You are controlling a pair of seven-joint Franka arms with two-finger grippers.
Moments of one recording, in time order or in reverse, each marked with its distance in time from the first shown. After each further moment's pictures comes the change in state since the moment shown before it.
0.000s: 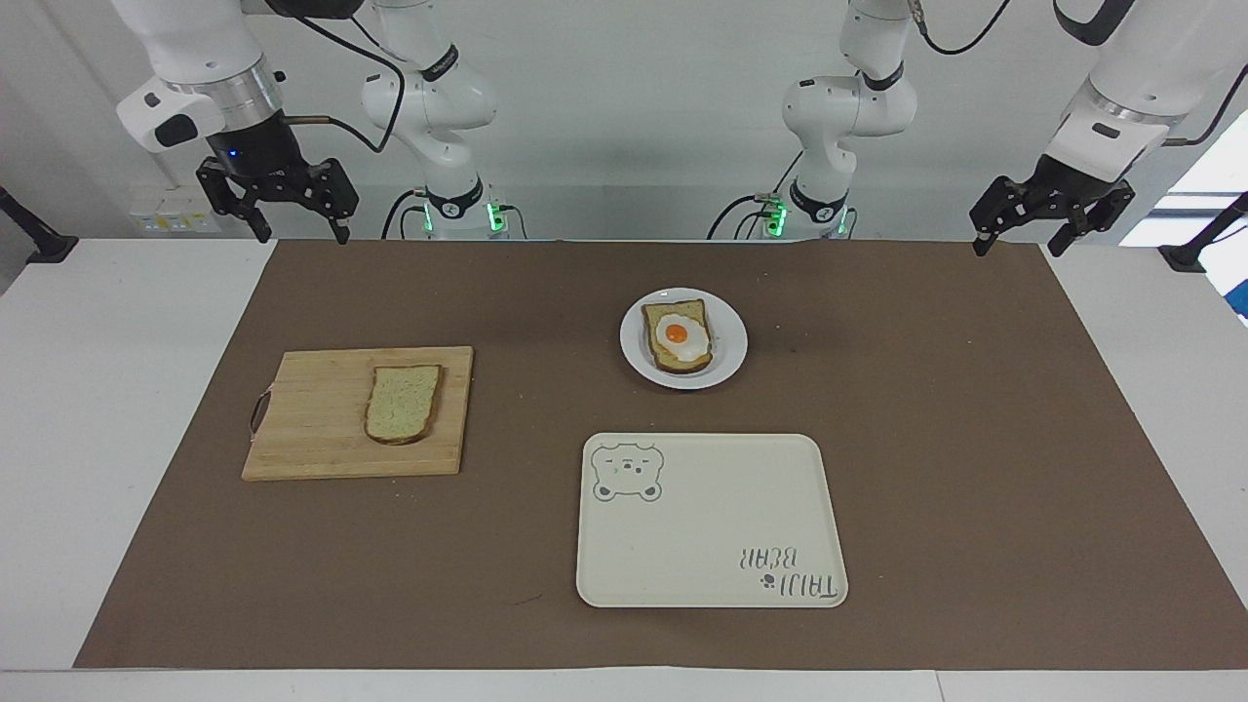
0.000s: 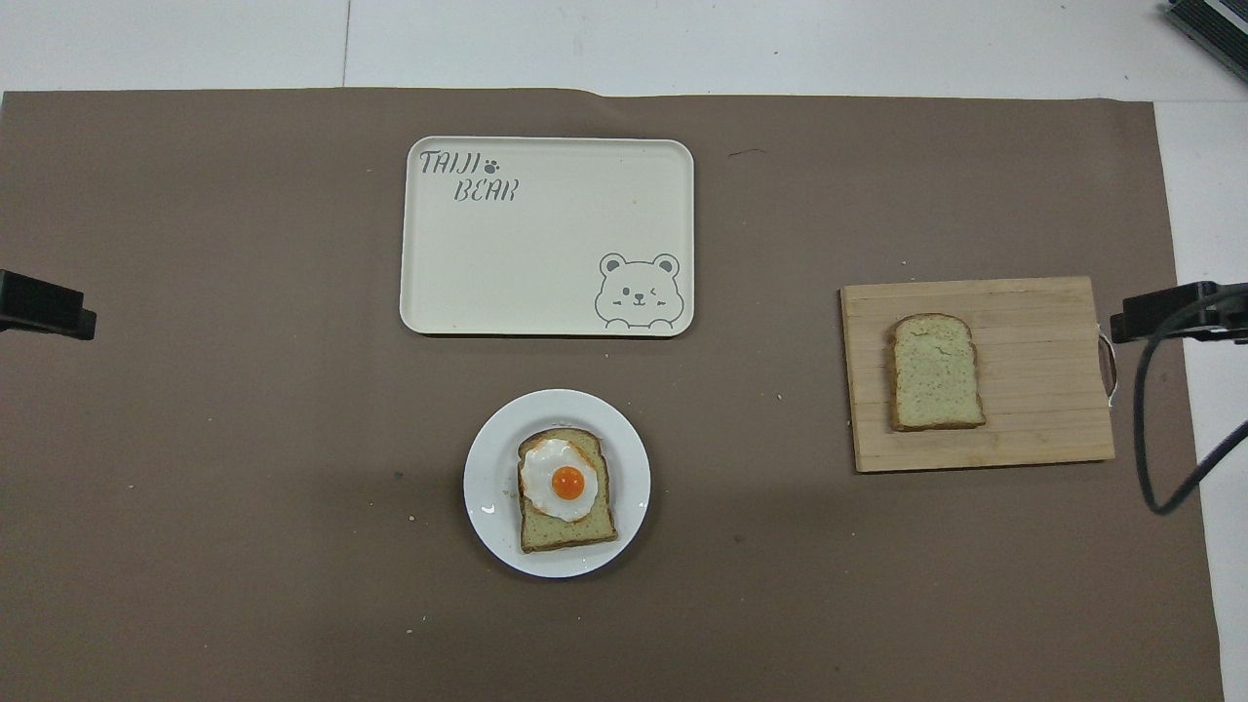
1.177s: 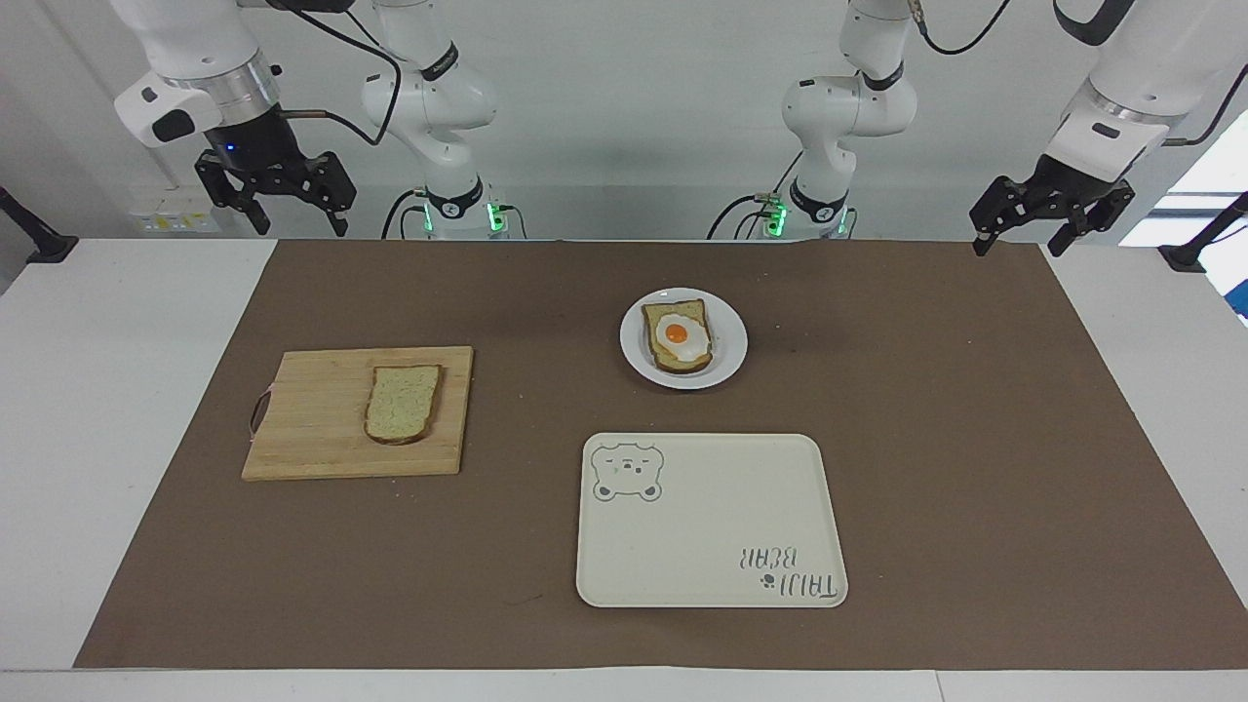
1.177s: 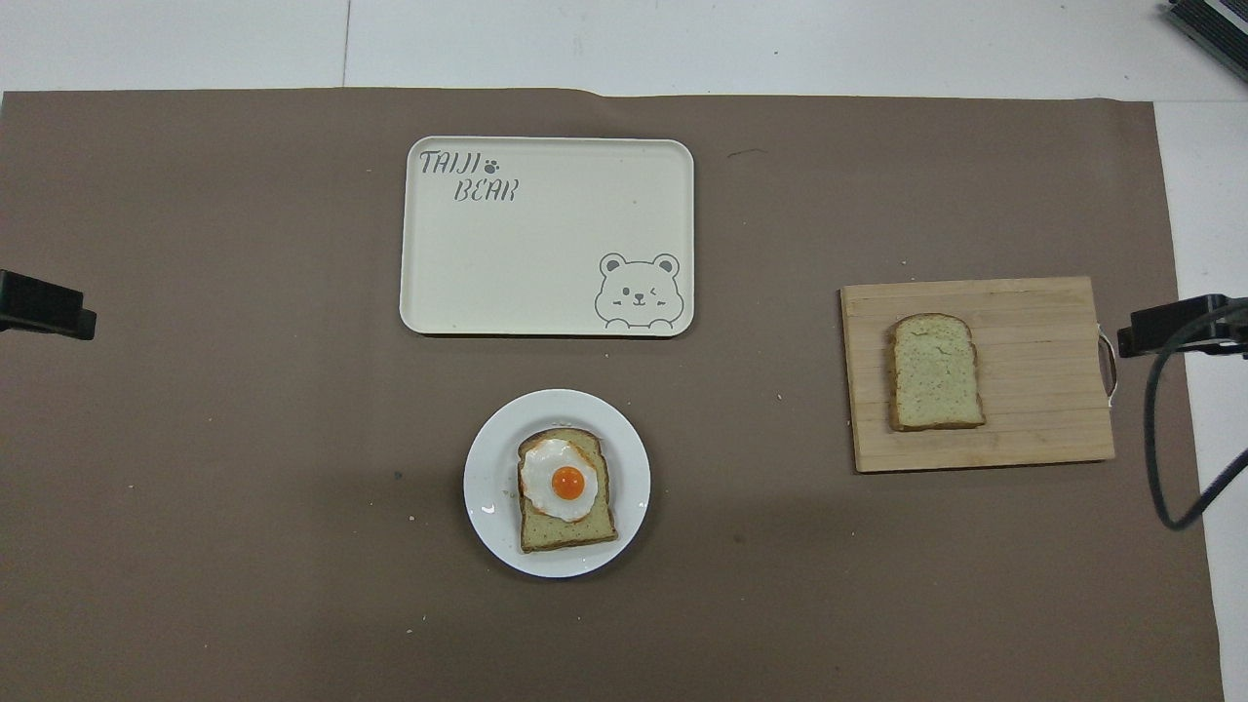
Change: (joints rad) left arm 0.000 0.000 0.000 0.000 0.000 0.000 0.000; right arm 0.000 -0.010 -0.002 0.000 0.001 -0.036 0.000
